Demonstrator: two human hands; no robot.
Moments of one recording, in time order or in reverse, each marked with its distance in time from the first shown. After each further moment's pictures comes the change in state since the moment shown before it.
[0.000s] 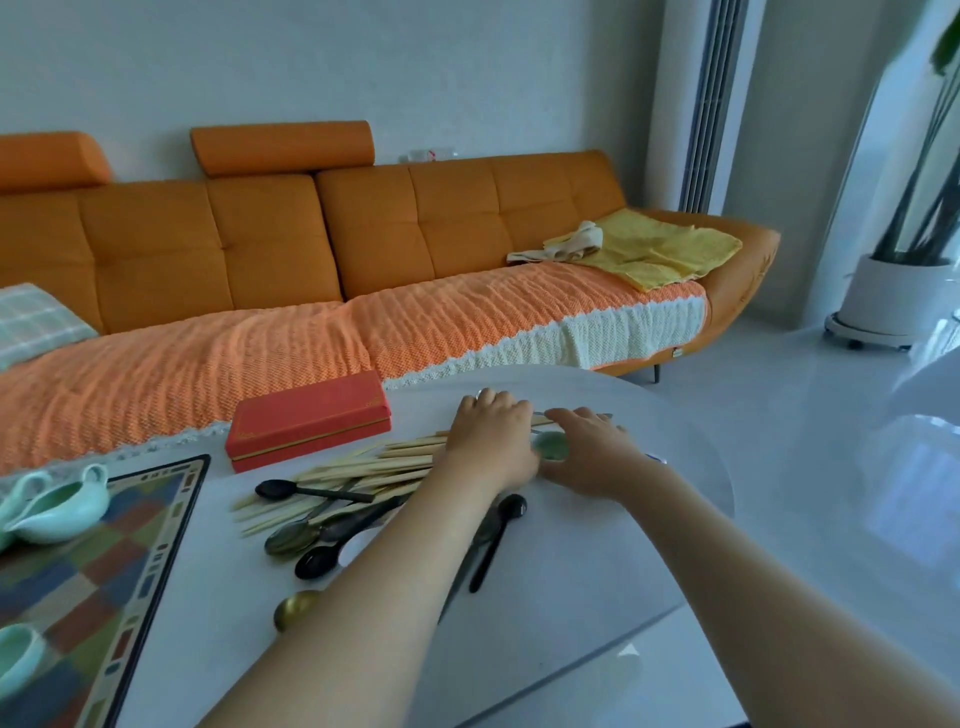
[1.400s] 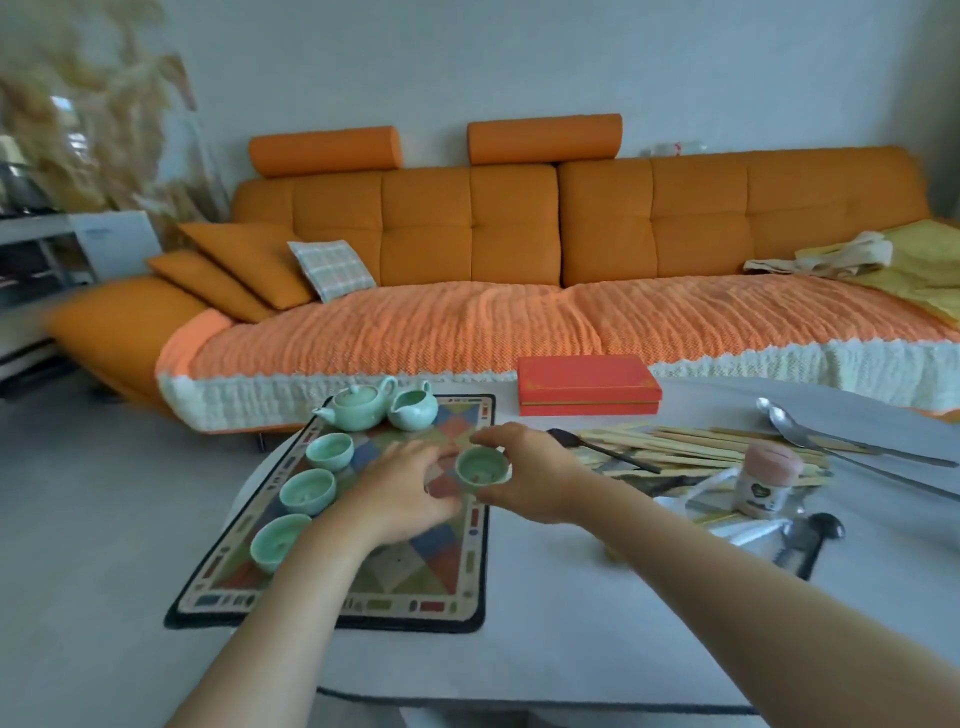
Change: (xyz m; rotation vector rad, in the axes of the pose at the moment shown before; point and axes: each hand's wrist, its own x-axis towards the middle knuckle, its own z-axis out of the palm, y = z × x) left_hand -0.314 -0.264 -0.031 -0.479 -0.032 -0.597; right_hand -0.057 -0.348 0.076 0.351 -0.178 -0.687
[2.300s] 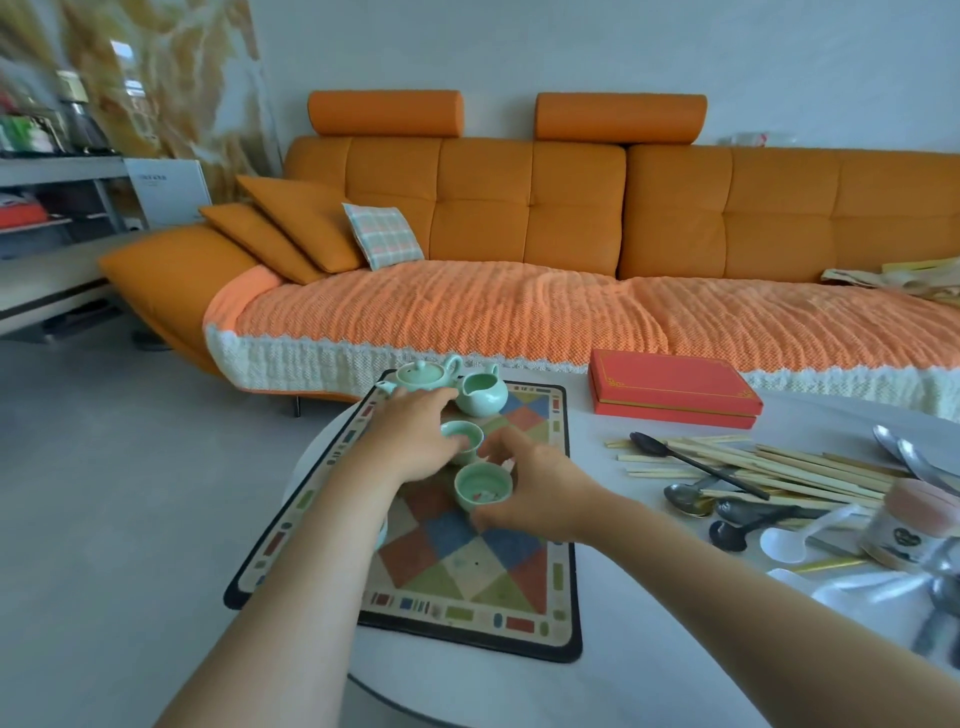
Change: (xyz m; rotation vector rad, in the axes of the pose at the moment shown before) left_hand 0.049 -0.090 -0.033 0.157 0.199 -0.085; right_hand 0.052 -0.032 0.071 0.079 -0.140 0.007
